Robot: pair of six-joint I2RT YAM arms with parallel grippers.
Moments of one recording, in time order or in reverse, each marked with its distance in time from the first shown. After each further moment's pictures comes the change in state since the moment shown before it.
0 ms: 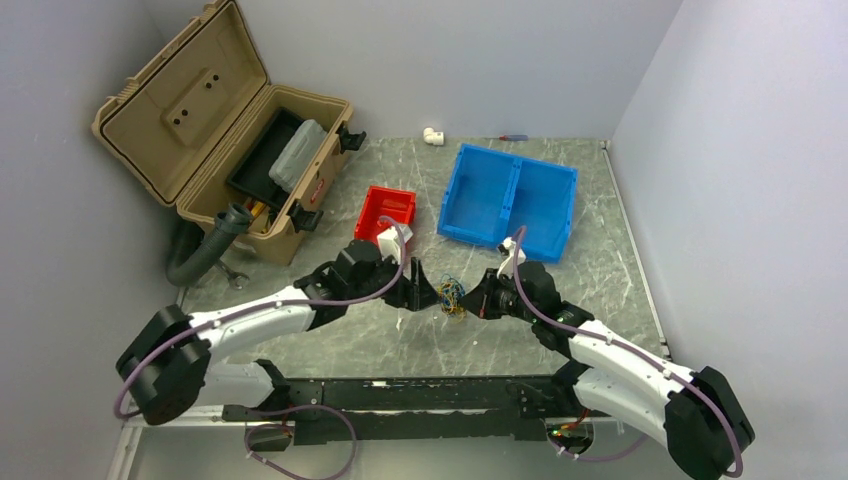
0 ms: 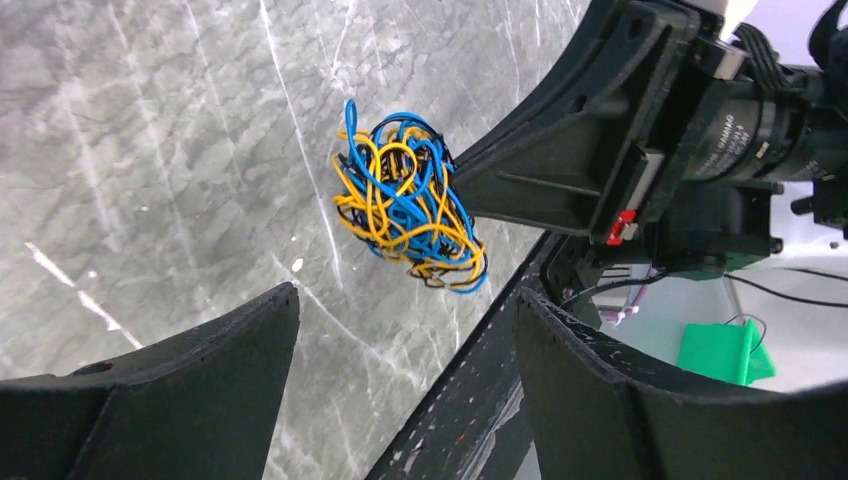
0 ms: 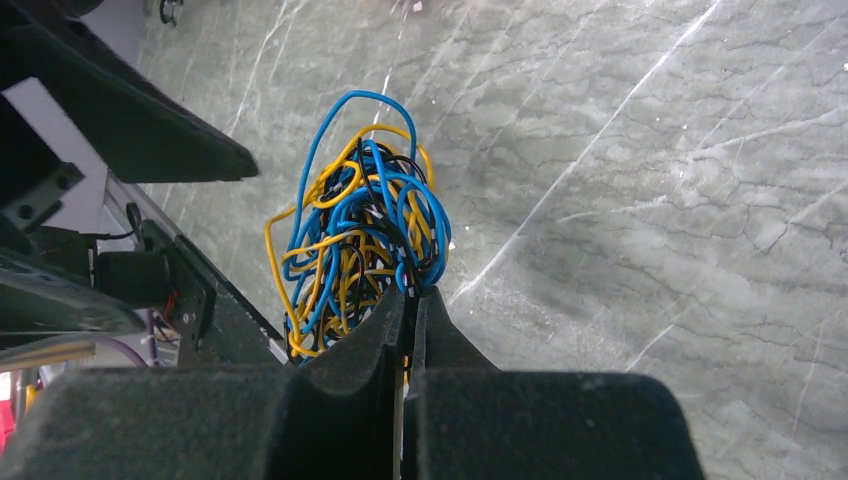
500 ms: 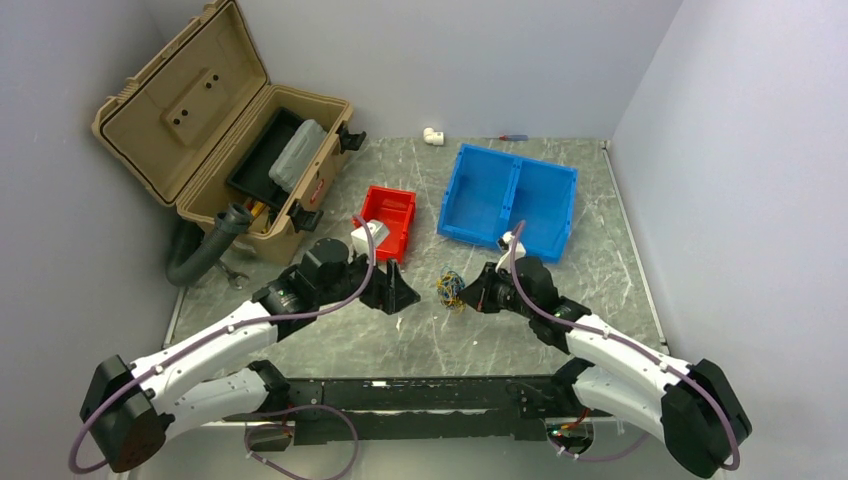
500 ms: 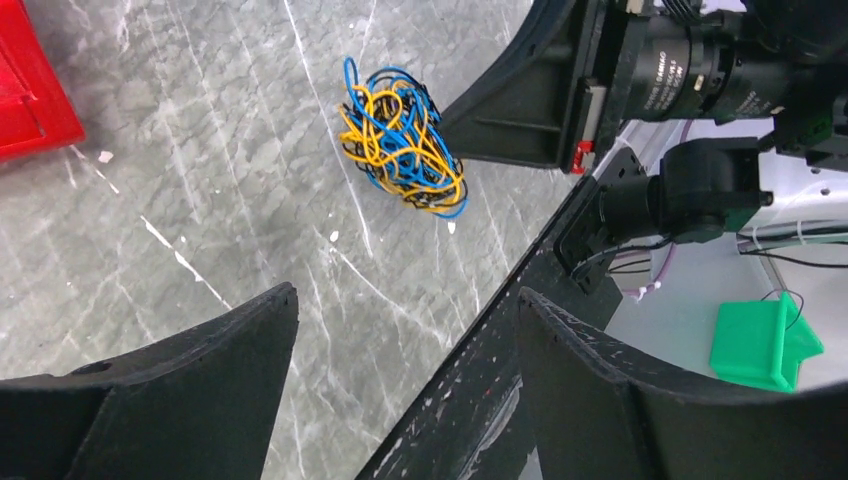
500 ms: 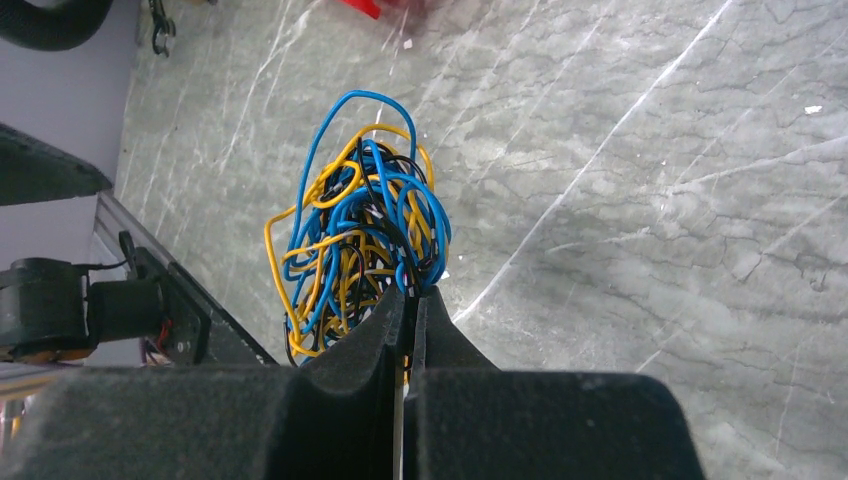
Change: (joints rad) left arm 0.047 -0.249 0.018 -0.240 -0.003 0.125; right arm 0.000 0.051 0.037 0.018 0.050 -0.001
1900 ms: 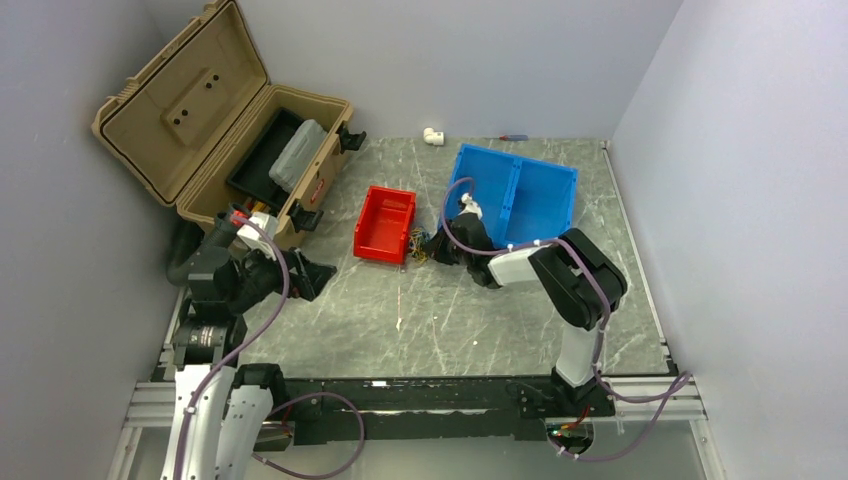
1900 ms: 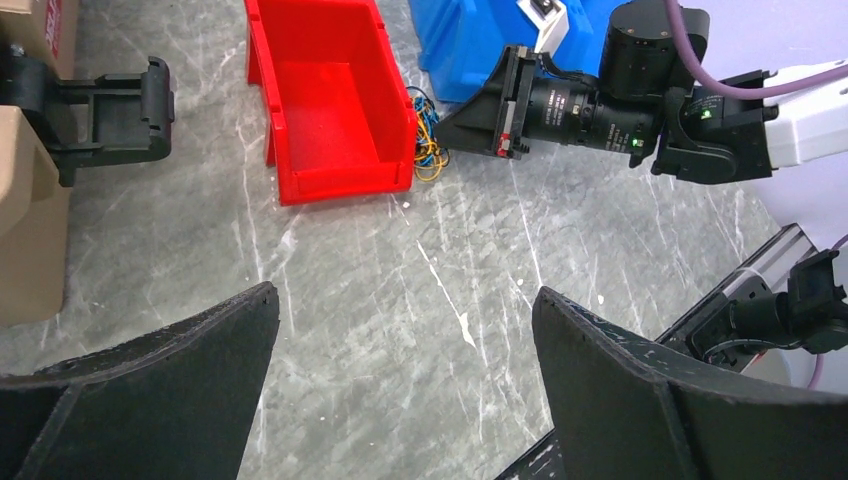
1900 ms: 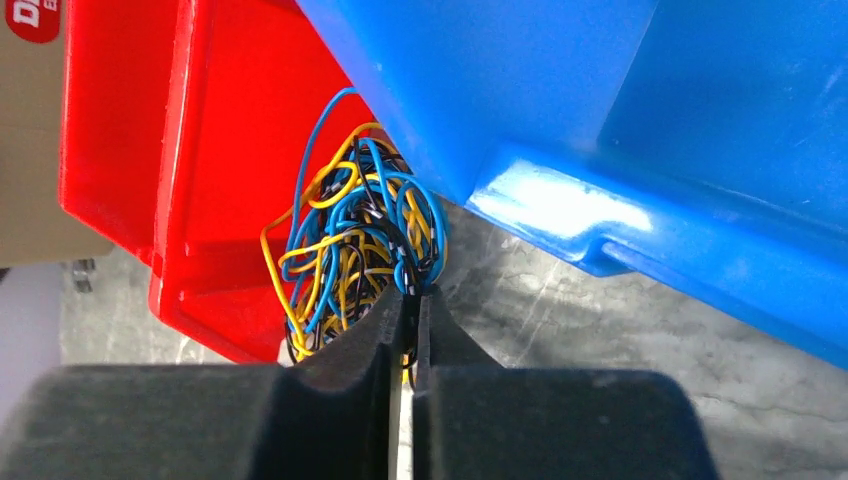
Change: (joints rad) left arm 0.789 -0.458 0.029 -0.373 0.343 0.307; right arm -0.004 0.922 0.464 0.426 0.164 0.117
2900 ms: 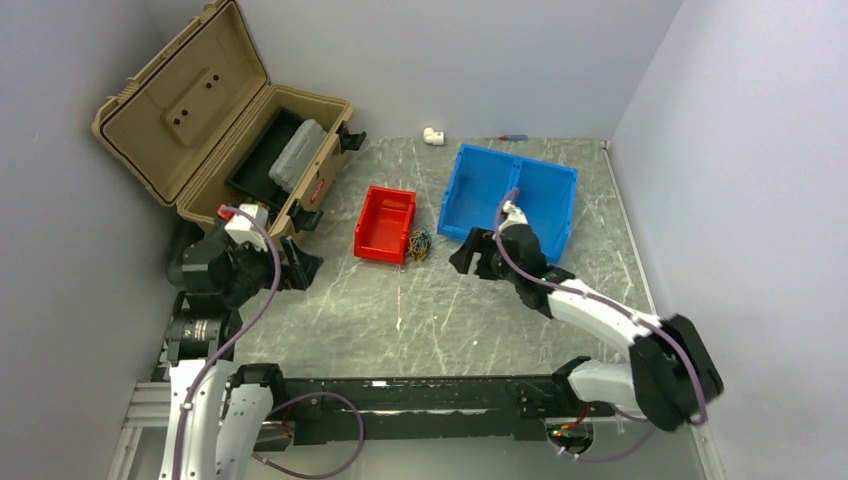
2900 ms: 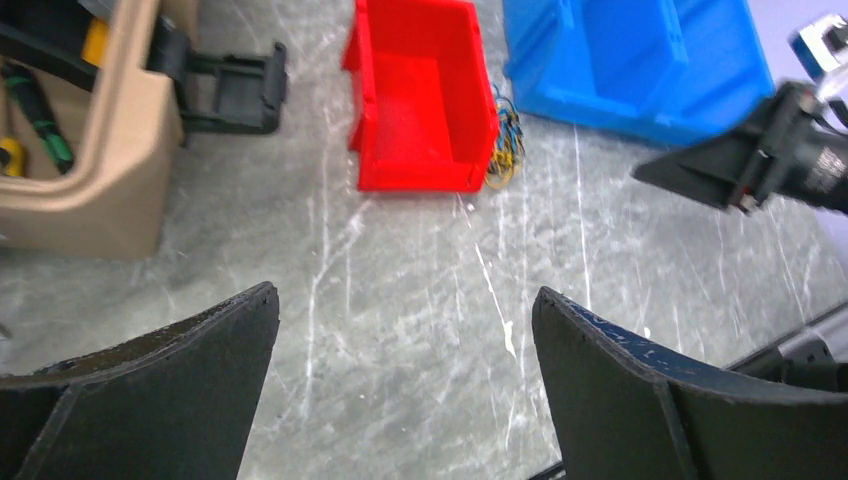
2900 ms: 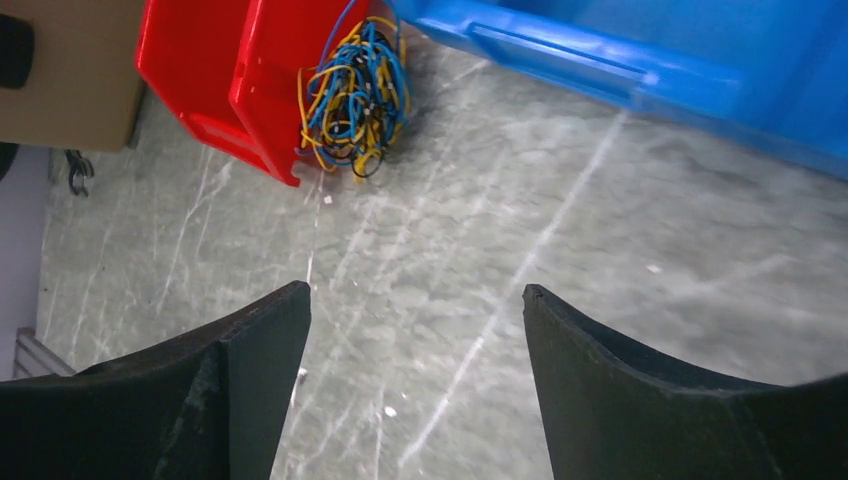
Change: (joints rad) left arm 0.029 0.071 0.119 -0.112 -0.175 0.005; right arm -0.109 -0.723 -0.269 -0.448 -0.024 -0.175
